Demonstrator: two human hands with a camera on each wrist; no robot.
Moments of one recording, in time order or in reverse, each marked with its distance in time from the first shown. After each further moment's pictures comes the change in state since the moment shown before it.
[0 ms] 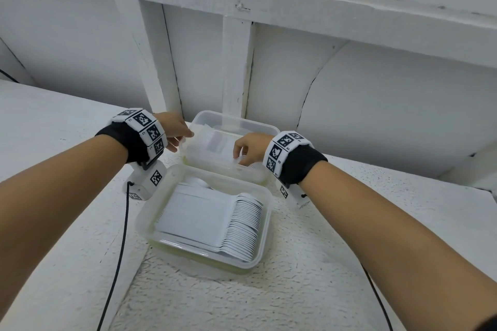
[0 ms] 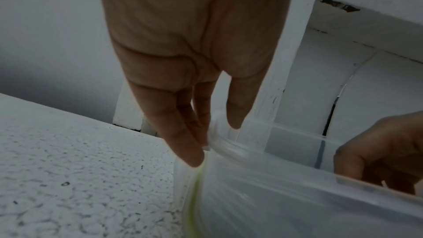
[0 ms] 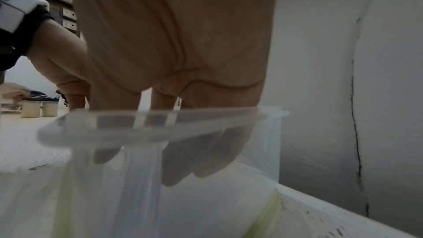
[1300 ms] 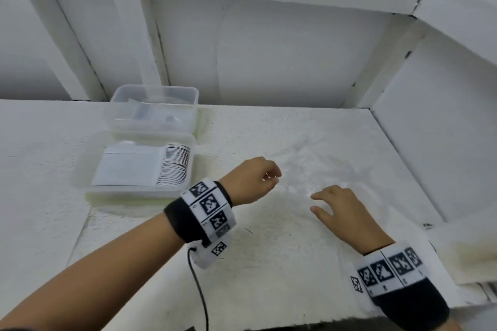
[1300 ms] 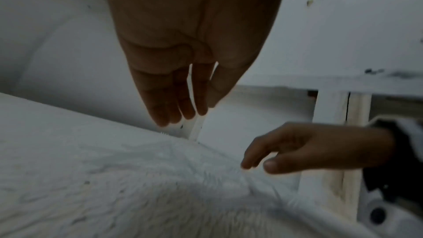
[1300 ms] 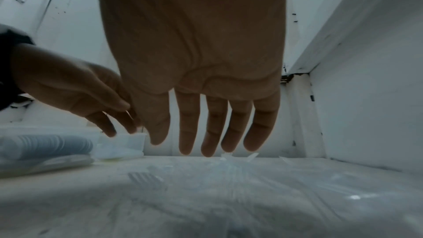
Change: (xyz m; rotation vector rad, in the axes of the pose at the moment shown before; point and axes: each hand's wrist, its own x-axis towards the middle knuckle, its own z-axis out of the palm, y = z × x) left_hand -0.220 0.076 0.243 0.310 -0.276 0.915; right_hand -0.352 0.075 0.187 0.145 0.416 0.628
